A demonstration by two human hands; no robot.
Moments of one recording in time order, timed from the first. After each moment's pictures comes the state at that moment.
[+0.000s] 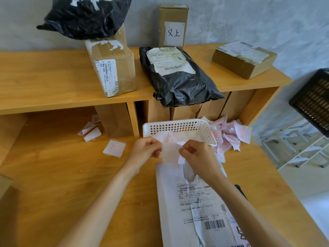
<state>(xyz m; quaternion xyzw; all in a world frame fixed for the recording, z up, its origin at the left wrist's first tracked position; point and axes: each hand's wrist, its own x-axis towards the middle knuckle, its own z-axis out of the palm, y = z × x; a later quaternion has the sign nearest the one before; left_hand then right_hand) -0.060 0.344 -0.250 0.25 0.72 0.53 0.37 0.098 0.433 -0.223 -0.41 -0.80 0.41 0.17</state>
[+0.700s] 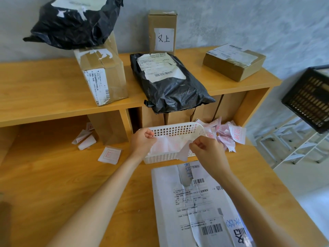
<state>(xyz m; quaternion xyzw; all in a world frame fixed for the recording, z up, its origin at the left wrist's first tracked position) -0.086 0.398 -0.272 0.30 0.82 0.44 0.22 0.113 0.463 -0.216 -0.46 -0.78 0.37 0.21</state>
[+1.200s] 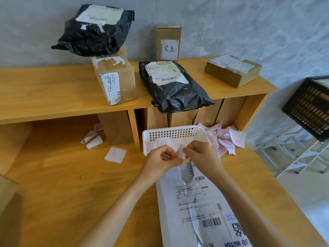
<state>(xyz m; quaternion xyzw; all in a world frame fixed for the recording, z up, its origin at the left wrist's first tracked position) -0.007 0.338 -0.227 0.36 0.68 0.53 0.36 0.111 0.437 -0.206 -0.43 -0.77 0.42 0.18</state>
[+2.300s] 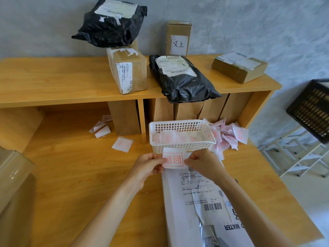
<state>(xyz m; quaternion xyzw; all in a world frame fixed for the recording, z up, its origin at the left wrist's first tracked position) -0.018 0.285 -0.255 0.14 0.68 0.56 0.46 0.127 0.415 -0.227 -0.43 -0.80 0.41 0.05</state>
